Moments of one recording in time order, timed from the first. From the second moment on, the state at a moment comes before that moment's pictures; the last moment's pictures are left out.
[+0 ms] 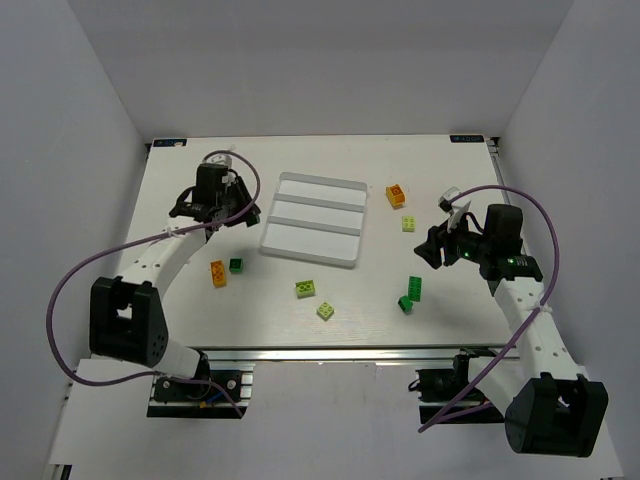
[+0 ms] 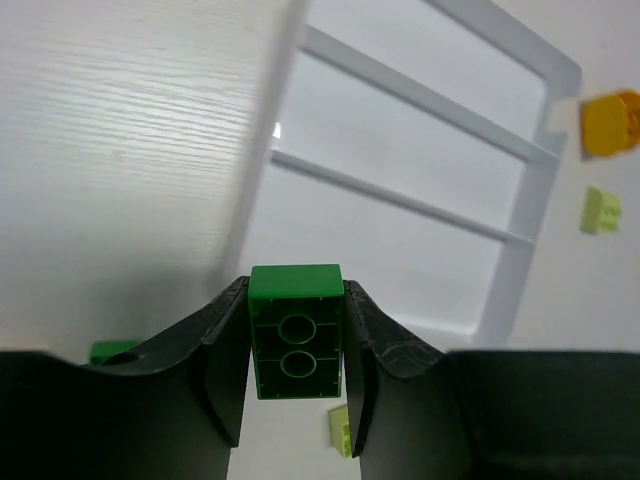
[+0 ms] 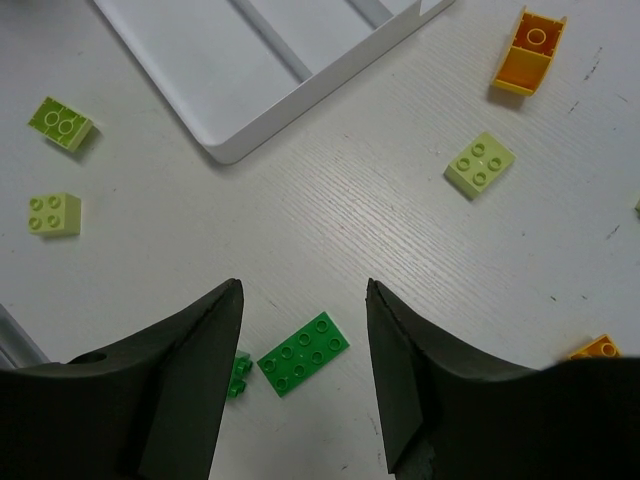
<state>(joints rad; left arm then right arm) -0.22 1.46 1.09 -0.34 0.04 -0.52 -0.01 0.97 0.74 -0.39 -0.71 -0.37</state>
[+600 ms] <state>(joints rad) -0.32 1.69 1.16 -0.32 0.27 -0.40 -0.01 0.99 0.74 -0.39 -0.72 -0.38</state>
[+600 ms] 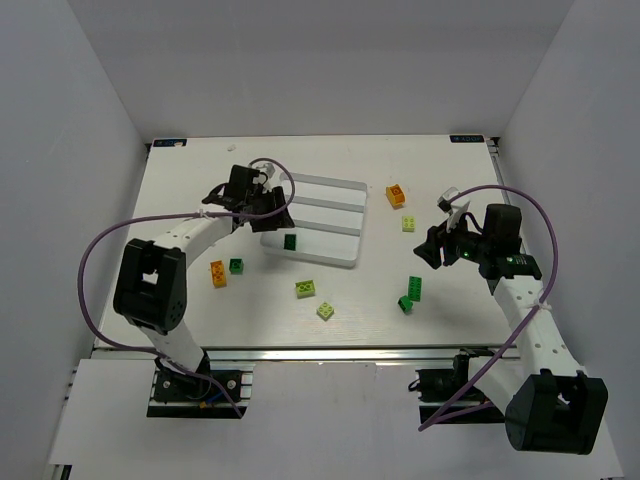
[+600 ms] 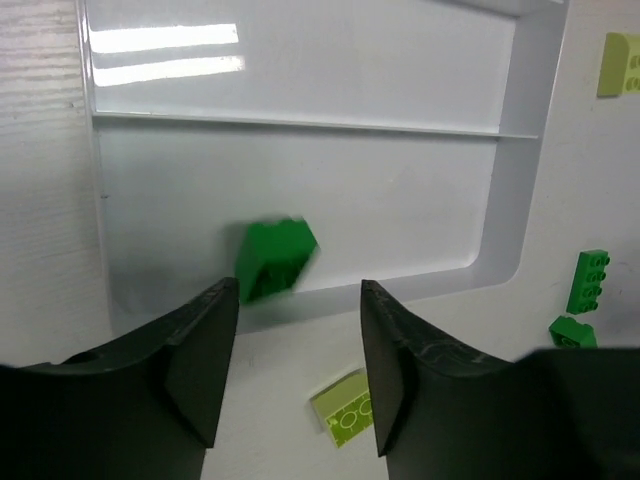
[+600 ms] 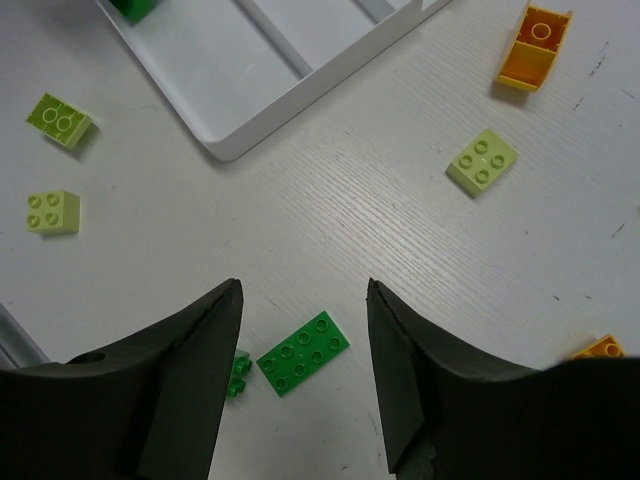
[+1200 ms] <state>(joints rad) -0.31 1.38 1.04 -0.37 0.04 -0.44 -0.01 1.00 0.74 -0.39 -0.73 -0.41</state>
